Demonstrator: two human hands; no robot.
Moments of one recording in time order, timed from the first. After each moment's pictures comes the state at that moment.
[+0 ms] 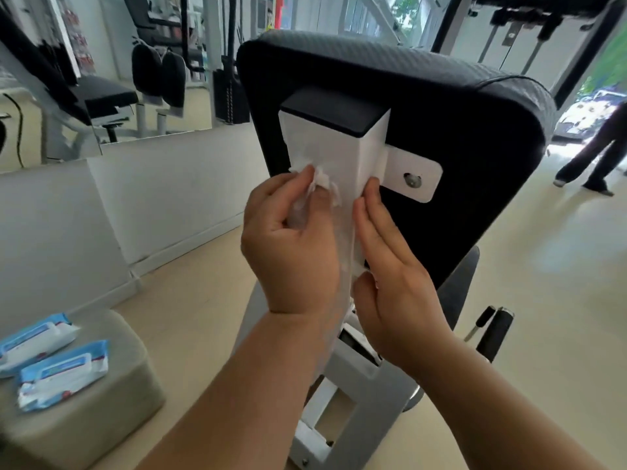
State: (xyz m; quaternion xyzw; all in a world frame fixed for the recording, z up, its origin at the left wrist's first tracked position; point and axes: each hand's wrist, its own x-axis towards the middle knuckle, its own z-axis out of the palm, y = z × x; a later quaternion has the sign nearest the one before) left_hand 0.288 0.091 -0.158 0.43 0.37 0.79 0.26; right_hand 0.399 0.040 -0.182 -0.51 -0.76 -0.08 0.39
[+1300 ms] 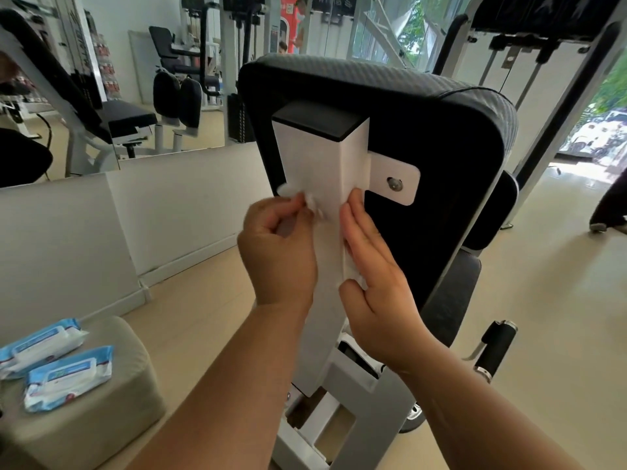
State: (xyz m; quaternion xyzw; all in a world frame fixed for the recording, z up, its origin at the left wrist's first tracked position) left_hand 0.288 0.102 -0.179 0.40 0.38 0.76 0.36; right_hand 0.400 0.041 -0.191 -0.48 -0.76 0.06 0.44
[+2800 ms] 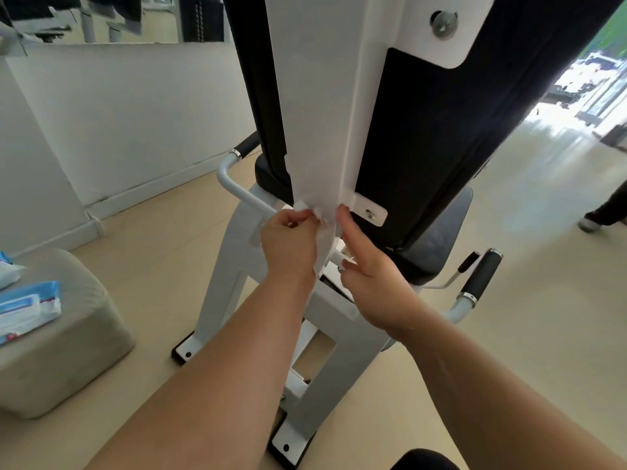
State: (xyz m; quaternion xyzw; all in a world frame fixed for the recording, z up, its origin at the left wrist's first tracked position) left_hand 0.339 0.134 -0.327 0.30 0.48 0.56 0.60; right_hand 0.434 0.041 -0.293 -0.66 -0.59 0.34 0.31
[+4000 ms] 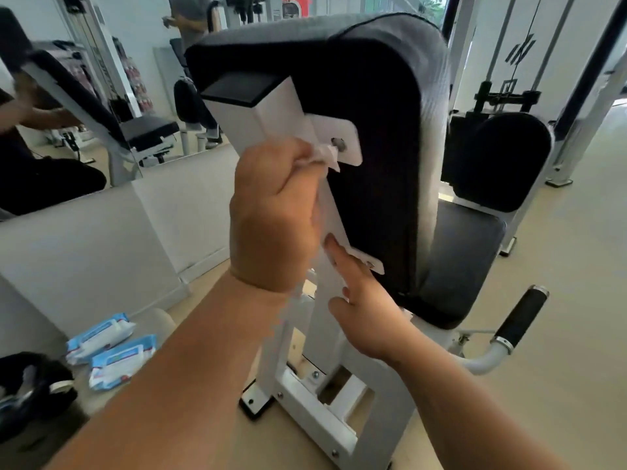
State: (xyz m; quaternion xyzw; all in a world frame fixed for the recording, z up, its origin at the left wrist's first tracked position) left_hand 0.304 0.081 -0.150 0.69 0.27 0.60 -0.28; right_hand 0.438 0.040 -0.247 -0.57 -0.67 0.32 0.35
